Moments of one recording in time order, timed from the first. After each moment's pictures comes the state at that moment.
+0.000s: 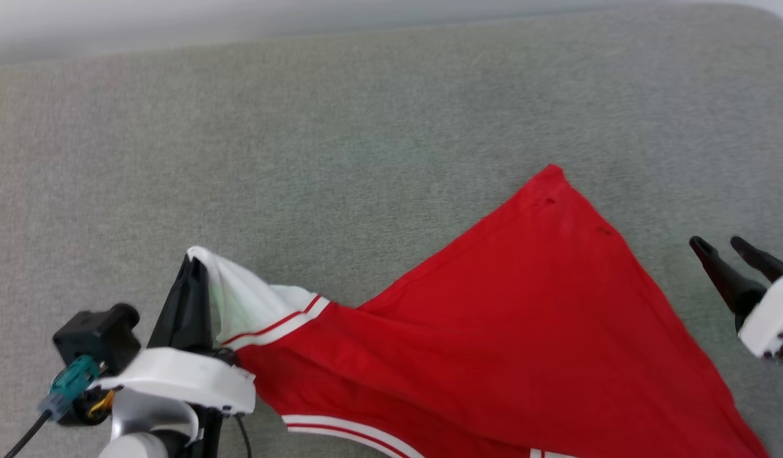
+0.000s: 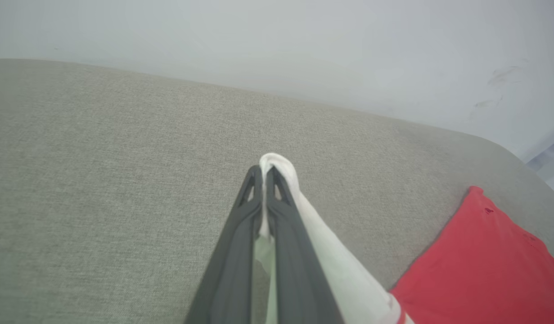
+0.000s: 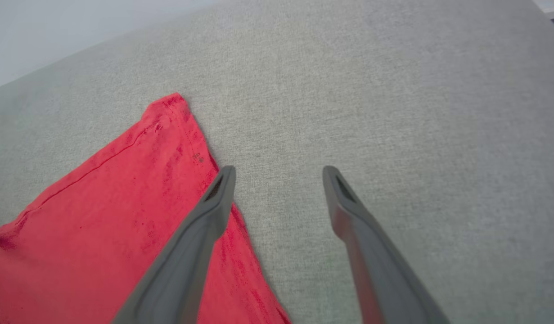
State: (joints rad) left arm -0.03 0.35 -0.24 -0.25 -0.56 0.31 0.00; right arm -0.24 -0.46 0.02 0.17 0.72 0.13 0.36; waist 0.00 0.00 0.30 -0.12
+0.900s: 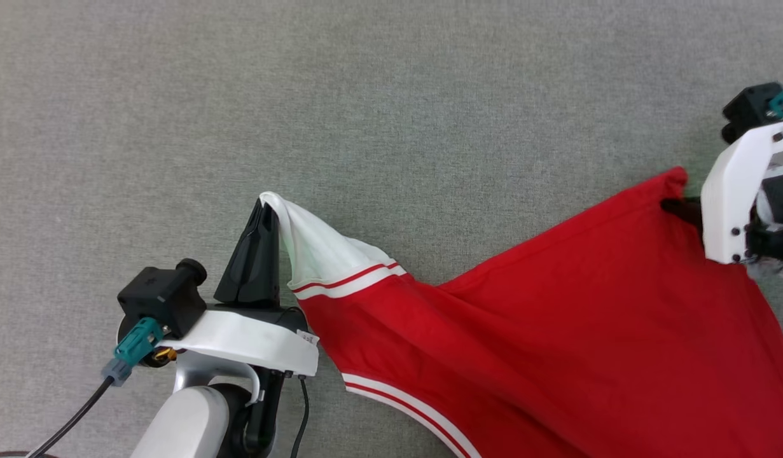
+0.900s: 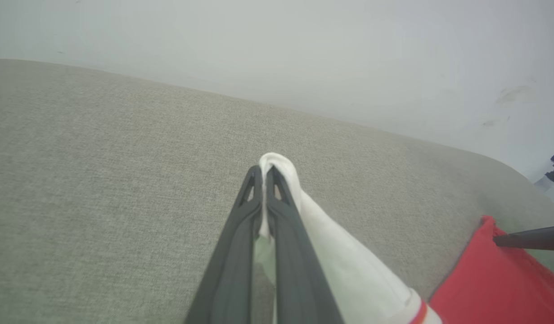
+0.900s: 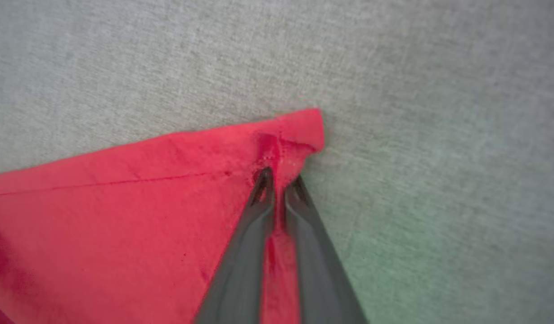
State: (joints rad) left arm -0.21 0.26 -0.36 -0.18 -0.53 0.24 -0.09; right arm -0.75 -0.56 0.44 0.43 0.81 0.13 0.86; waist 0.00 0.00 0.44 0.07
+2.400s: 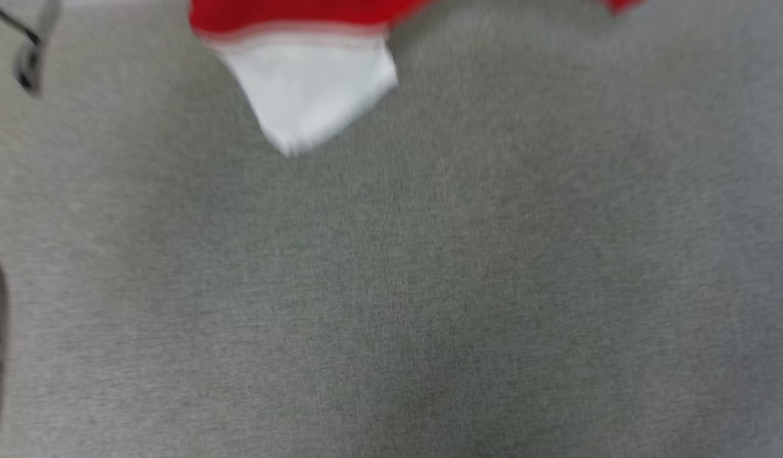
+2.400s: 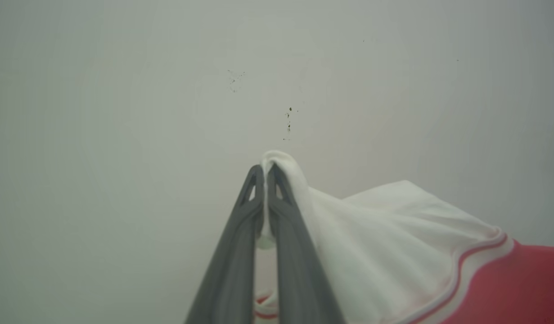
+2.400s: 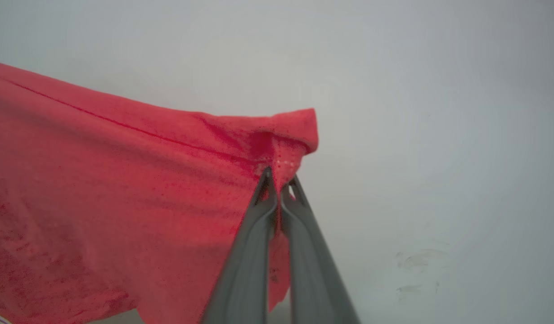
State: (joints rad) left arm -1.47 0.38 -0.25 0.55 -0.55 0.05 -0.03; right arm -1.41 -0.54 0.40 0.61 0.65 0.13 0.19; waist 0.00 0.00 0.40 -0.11
